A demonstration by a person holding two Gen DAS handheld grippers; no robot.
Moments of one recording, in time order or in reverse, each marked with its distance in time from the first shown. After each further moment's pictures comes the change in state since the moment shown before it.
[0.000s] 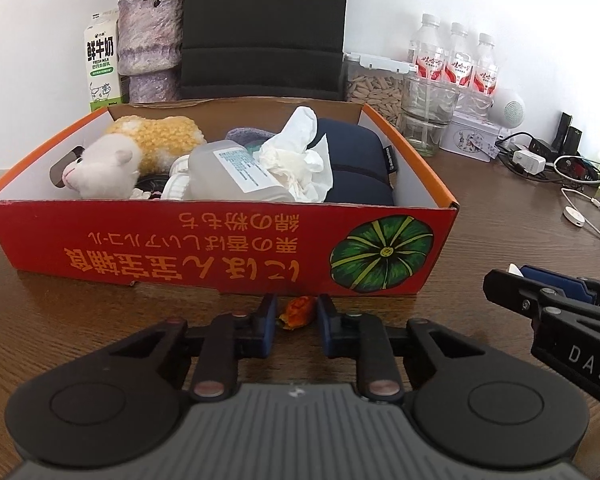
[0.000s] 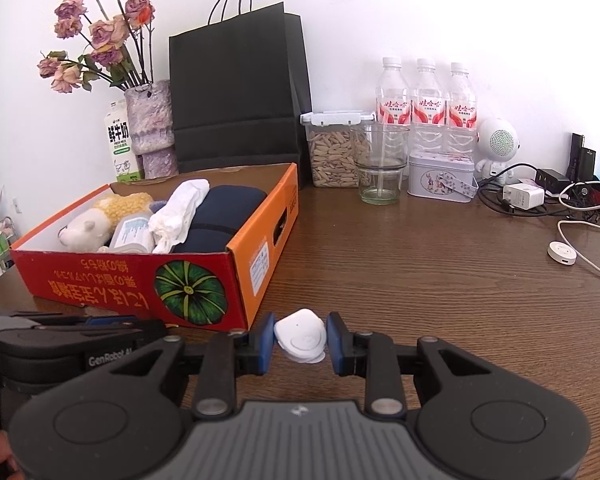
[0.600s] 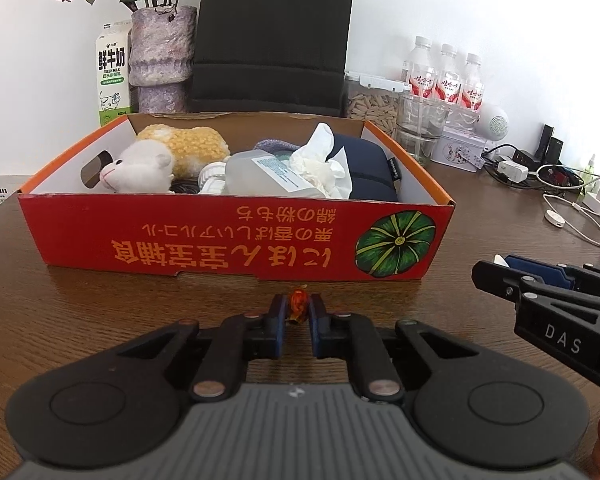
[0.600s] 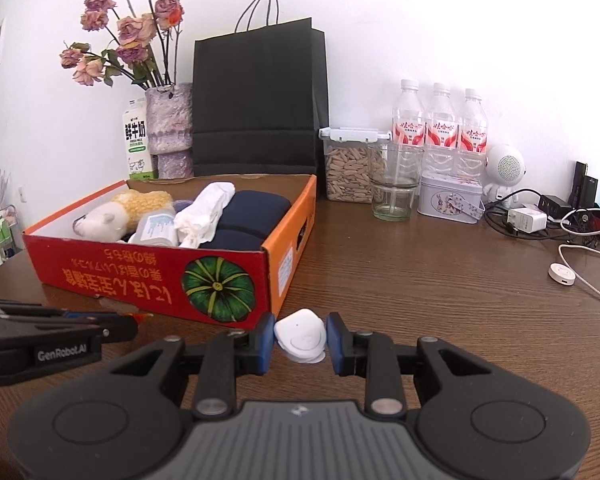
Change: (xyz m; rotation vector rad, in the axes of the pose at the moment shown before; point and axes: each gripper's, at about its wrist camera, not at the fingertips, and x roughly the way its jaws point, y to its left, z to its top) left arm -0.036 0.032 -0.014 0.003 -0.050 -0.049; right arm -0.017 0.027 -0.010 -0.068 -0.051 -0.009
